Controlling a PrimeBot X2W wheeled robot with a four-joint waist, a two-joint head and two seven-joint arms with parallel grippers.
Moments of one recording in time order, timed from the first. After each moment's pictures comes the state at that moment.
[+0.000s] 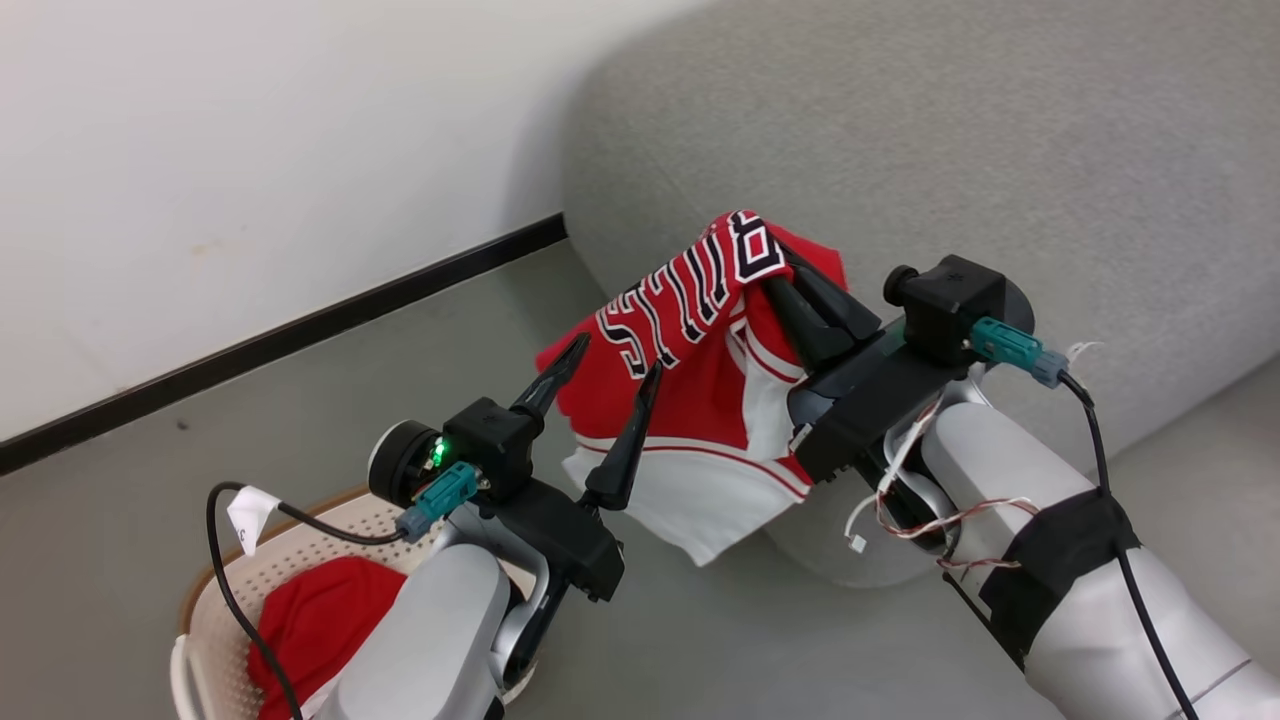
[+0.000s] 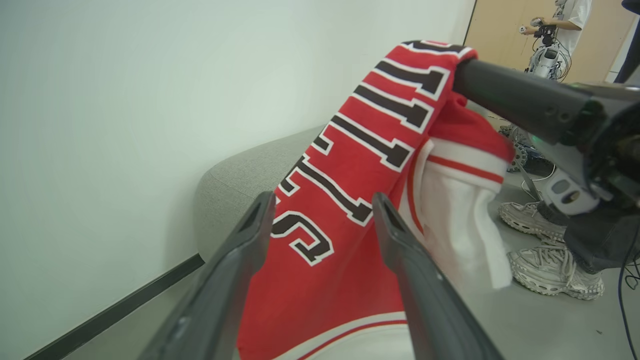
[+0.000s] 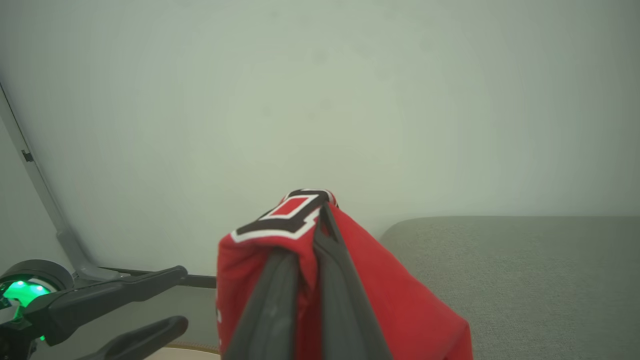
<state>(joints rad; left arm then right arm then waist) -0.52 0.05 -0.54 0.55 -0.43 -0.12 -0.25 -0.74 -0.12 0.67 0.56 0.48 0.12 -0.26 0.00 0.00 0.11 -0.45</state>
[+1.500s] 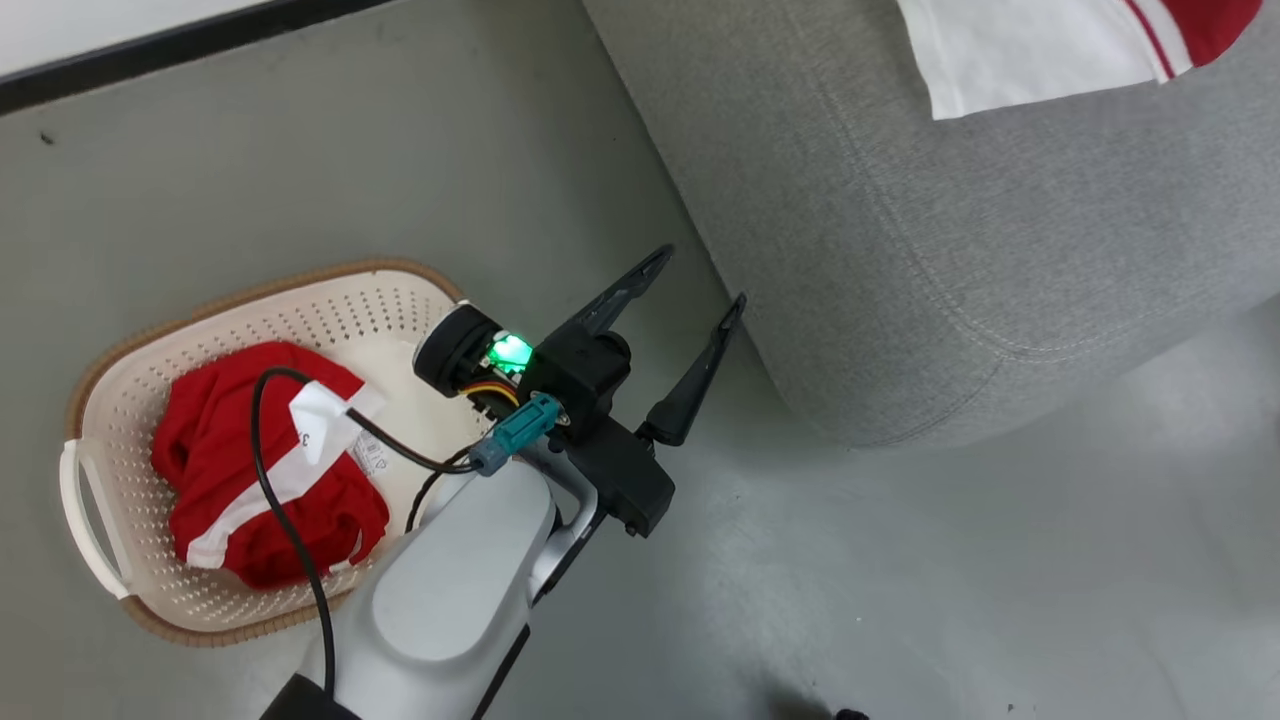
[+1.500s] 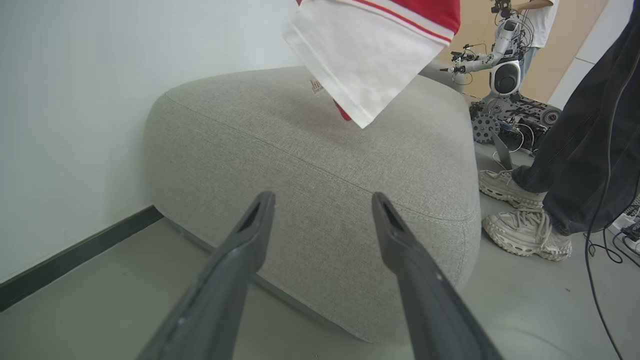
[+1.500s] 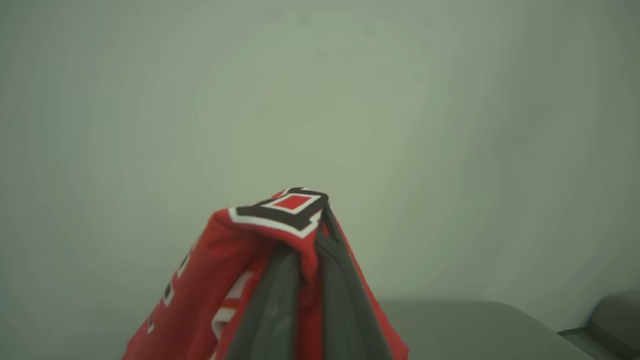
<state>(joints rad) -0.70 0.05 -0.69 0.55 -0.36 -0.12 -0.25 -1.10 -0.50 0.26 0.54 0.42 0.09 -0.26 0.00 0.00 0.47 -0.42</state>
